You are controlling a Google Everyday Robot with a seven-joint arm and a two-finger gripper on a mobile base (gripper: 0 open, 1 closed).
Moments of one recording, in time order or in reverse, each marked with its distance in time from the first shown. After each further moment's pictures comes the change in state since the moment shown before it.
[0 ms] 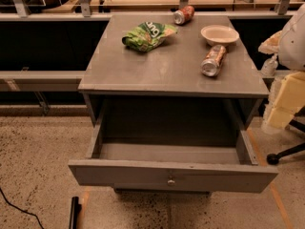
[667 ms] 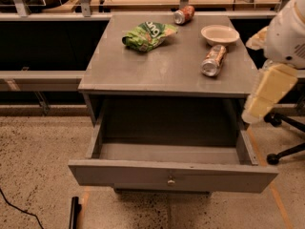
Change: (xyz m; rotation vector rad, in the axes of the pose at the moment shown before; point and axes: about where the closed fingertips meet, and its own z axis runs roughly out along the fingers) arm -0.025 -0.013 0.010 -0.005 -0.089 0.022
